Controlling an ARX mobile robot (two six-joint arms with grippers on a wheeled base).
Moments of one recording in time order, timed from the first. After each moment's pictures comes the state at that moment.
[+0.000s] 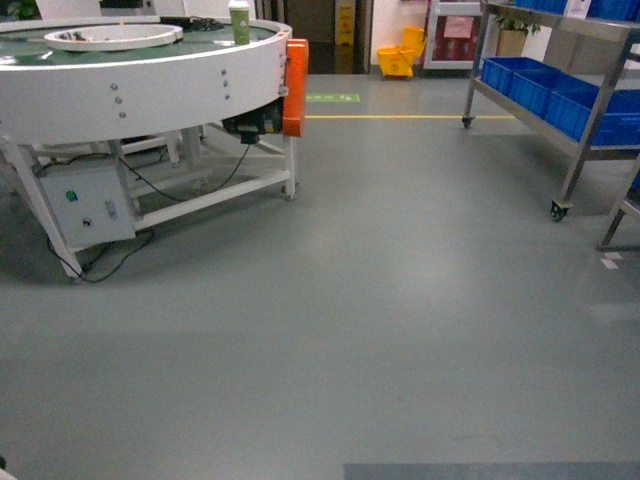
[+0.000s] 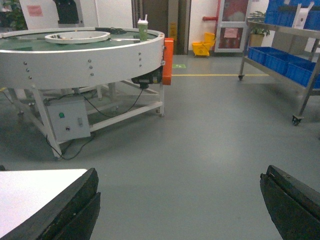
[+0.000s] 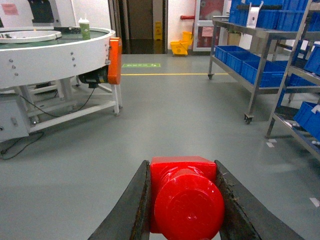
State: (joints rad) left arm 0.00 0.01 0.02 0.00 0.00 0.00; right arm 0.00 0.00 0.01 0.00 0.00 0.01
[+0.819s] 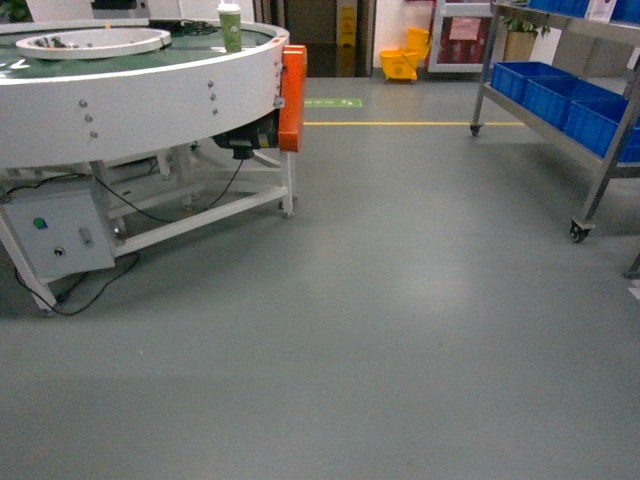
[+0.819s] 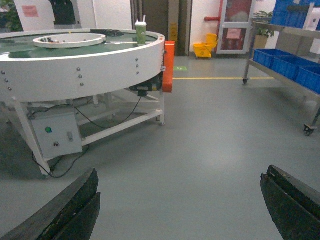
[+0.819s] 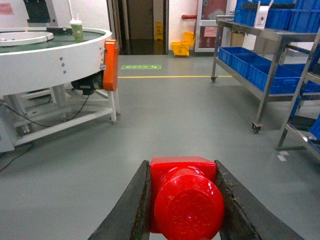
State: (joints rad) left arm 0.00 0.01 0.02 0.00 0.00 0.00; right arm 0.00 0.00 0.01 0.00 0.00 0.01
